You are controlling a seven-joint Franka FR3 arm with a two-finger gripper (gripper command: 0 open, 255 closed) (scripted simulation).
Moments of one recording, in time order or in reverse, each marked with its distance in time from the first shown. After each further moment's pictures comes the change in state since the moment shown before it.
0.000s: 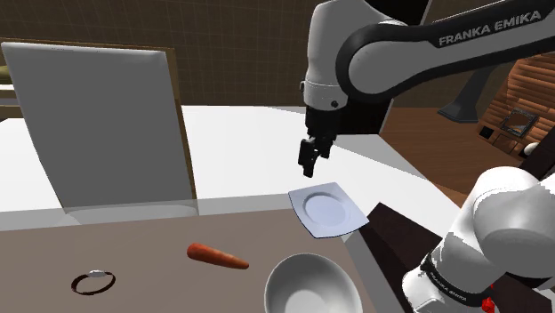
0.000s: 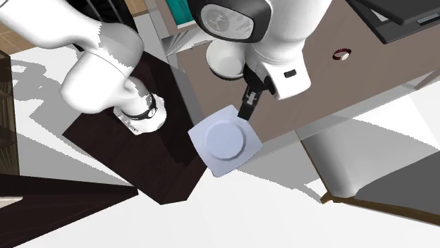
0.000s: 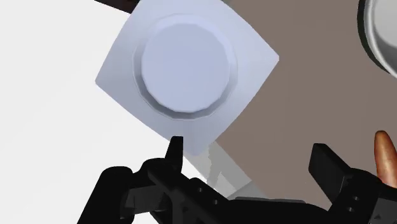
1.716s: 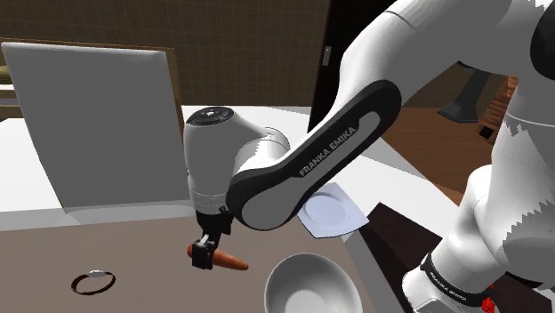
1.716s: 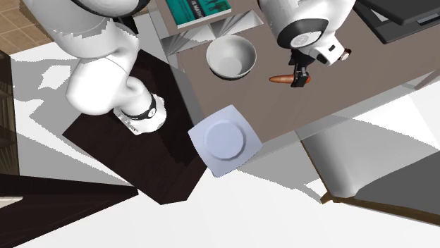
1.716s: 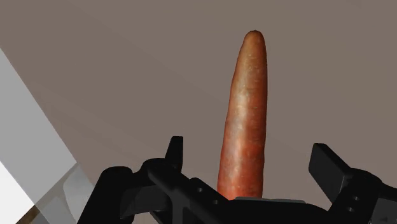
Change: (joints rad) arm 0.183 0.745 0.215 0.317 -0.196 0.498 0.188
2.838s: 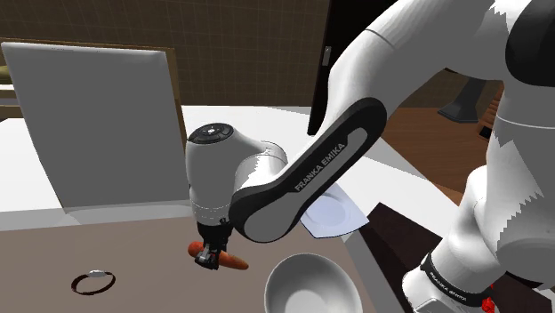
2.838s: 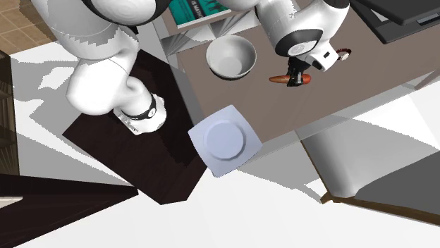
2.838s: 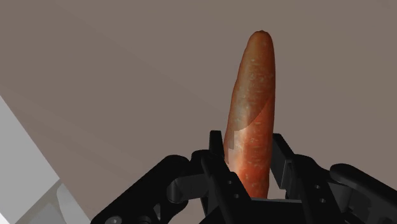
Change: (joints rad) arm 0.015 0.059 -0.017 -0.007 -0.041 0.061 0.029
